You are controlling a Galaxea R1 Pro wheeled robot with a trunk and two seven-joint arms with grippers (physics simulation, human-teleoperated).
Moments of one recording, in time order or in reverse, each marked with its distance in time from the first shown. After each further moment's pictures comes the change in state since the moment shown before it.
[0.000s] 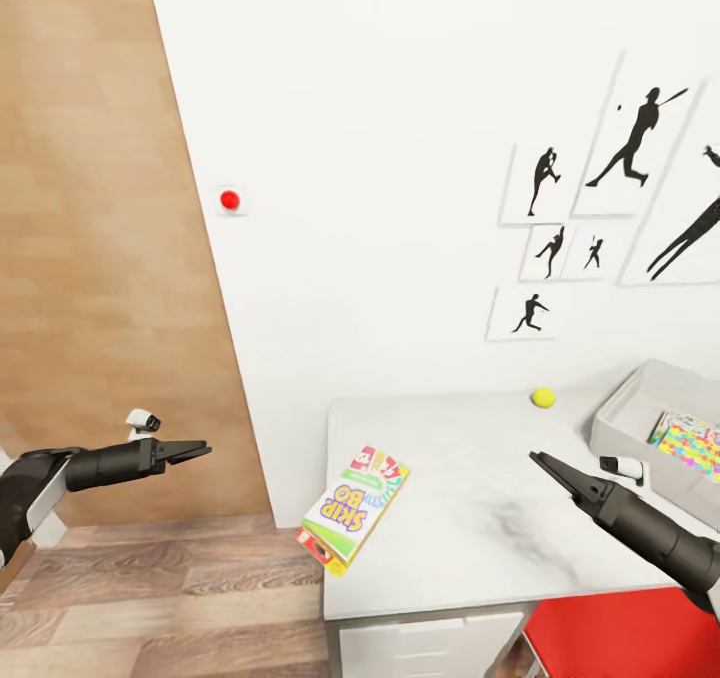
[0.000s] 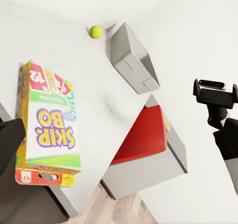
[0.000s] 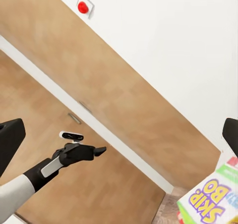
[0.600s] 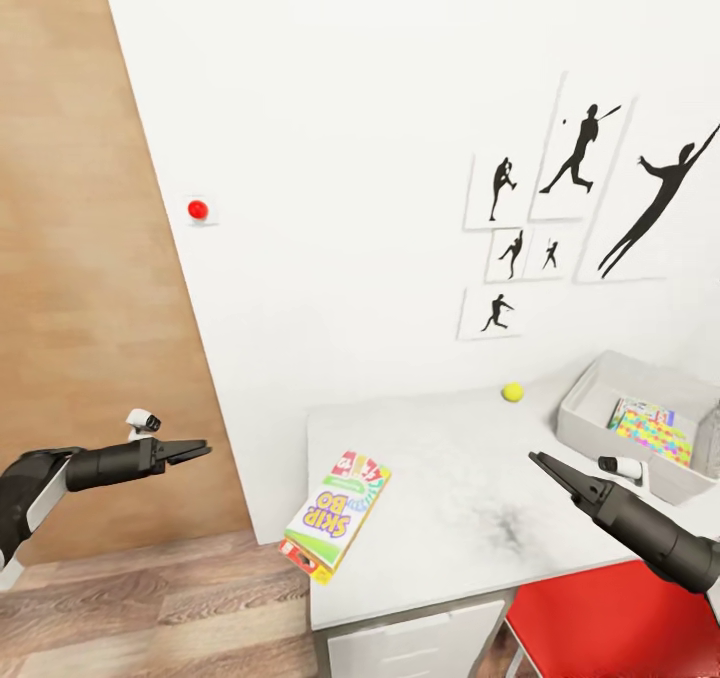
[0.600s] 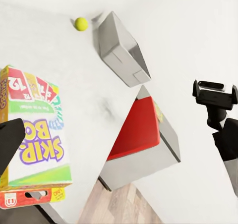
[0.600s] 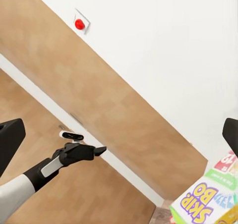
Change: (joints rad) left arm 0.000 0.000 -0.001 0.001 0.003 0.006 0.002; right arm 0.000 0.001 0.003 0.000 0.000 0.000 -0.001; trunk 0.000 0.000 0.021
